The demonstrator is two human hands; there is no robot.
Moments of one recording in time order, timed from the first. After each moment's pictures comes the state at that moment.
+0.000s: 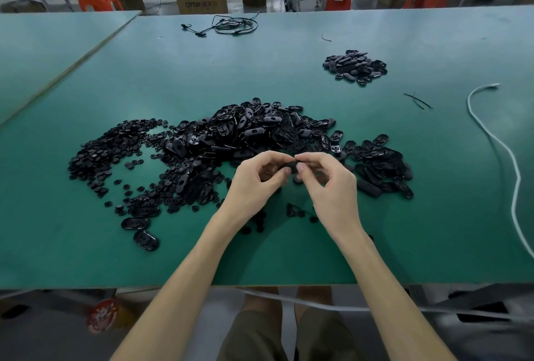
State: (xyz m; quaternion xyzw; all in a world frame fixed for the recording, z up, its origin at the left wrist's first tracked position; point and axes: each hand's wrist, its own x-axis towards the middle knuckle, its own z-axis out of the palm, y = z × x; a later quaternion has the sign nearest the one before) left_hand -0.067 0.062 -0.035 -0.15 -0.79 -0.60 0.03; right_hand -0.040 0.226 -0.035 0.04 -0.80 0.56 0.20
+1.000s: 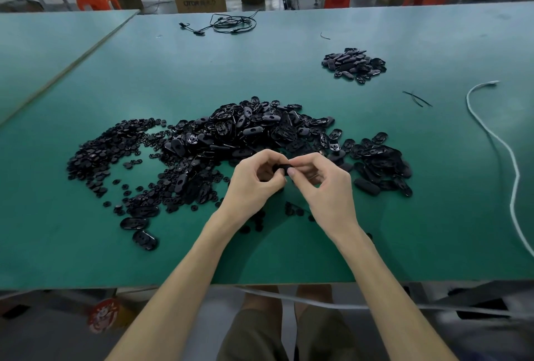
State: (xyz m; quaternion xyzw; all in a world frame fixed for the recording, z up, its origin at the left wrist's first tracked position) left_hand -0.067 0.062 -0.039 -0.16 -0.79 -0.59 0.05; right_hand -0.038 0.223 -0.034 0.06 -0.81 0.56 0.17
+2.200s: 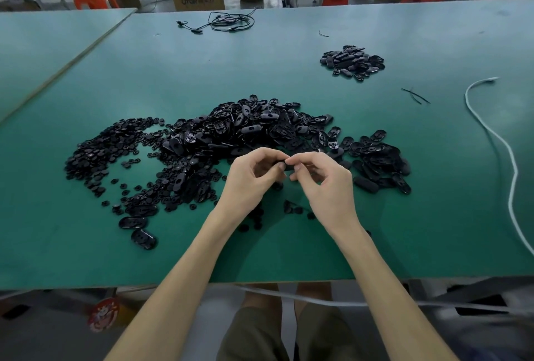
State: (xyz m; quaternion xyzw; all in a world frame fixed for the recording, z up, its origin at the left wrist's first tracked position) left_hand -0.066 0.060 -0.035 -0.16 -0.77 -0.62 0.04; right_hand -0.036 0.224 -0.033 0.05 -0.80 0.56 0.20
